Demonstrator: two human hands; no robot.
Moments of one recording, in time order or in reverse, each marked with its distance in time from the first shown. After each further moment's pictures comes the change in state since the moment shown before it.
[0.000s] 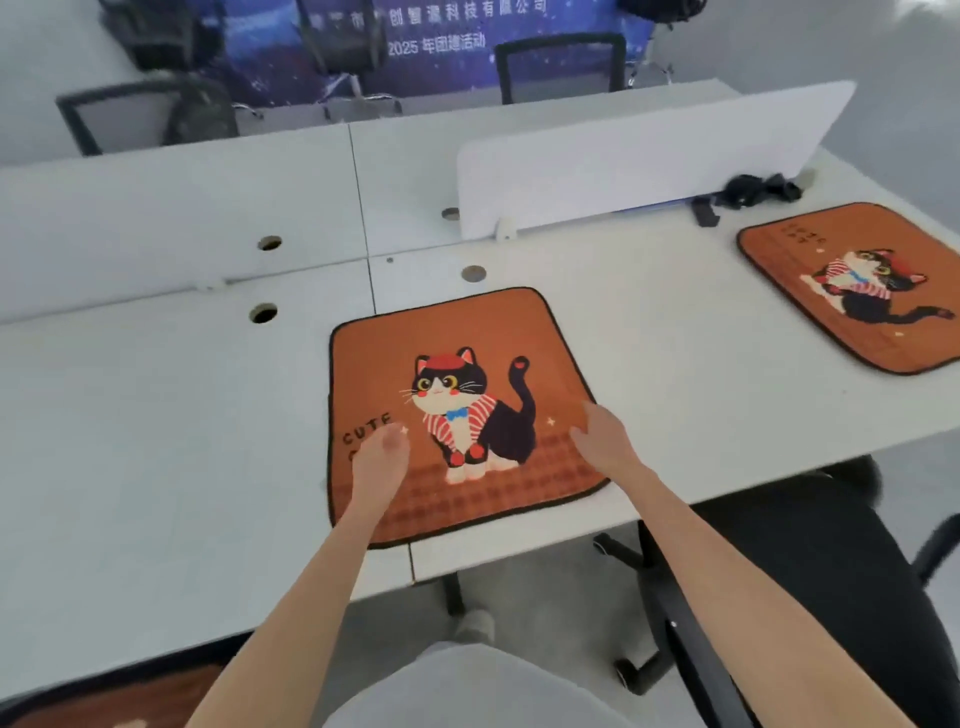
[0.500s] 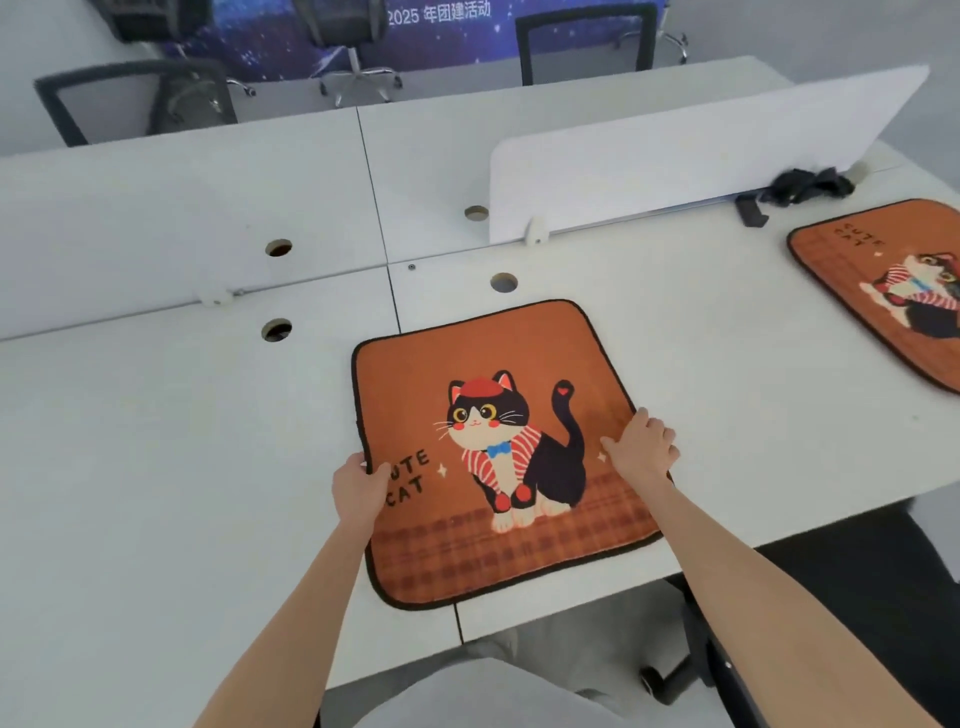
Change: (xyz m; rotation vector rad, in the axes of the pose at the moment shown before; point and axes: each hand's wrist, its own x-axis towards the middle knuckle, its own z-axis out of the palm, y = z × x) left_hand 0.086 -0.041 -0.039 -0.003 0.086 -0.218; right_hand 0.074 -0.019 0.035 -0.271 0.211 0.404
